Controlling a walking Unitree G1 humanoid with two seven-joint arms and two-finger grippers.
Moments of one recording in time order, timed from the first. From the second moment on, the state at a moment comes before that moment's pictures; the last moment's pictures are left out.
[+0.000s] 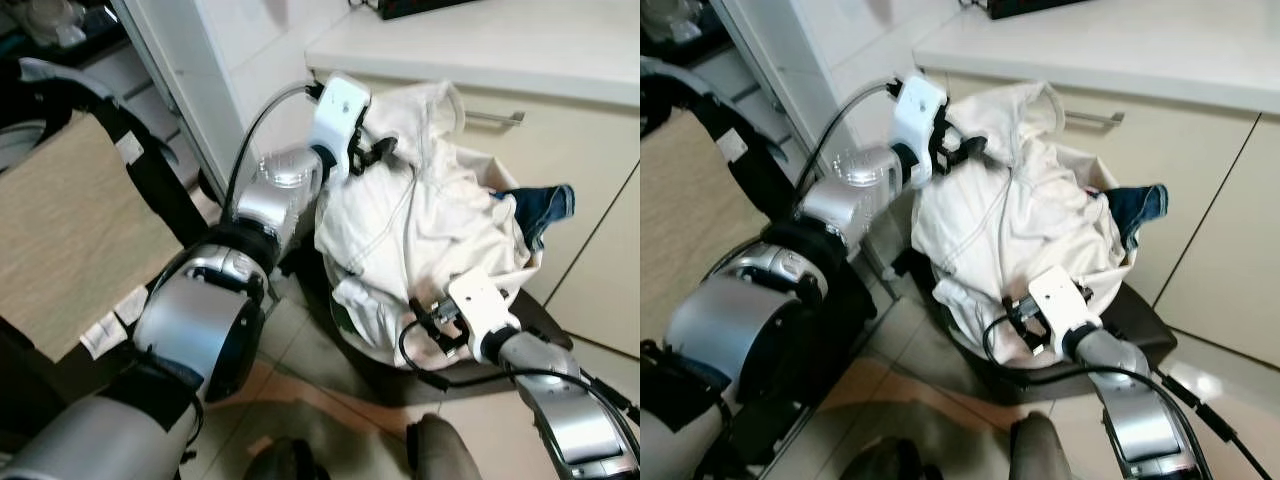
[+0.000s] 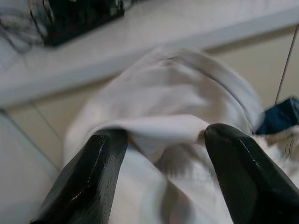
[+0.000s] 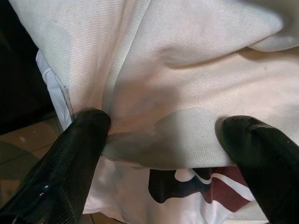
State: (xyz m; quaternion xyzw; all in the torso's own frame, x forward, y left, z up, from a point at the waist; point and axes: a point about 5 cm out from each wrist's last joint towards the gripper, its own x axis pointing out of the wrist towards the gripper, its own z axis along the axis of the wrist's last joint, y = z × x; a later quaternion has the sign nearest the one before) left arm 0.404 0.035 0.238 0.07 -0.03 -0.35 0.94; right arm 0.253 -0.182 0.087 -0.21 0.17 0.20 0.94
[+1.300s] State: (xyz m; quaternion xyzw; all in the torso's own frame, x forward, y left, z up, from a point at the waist) left arm 0.390 0.042 0.245 0.36 -0.09 -0.47 0.80; right arm 0.247 -0.162 0.092 -0.18 0.16 0.20 0.95
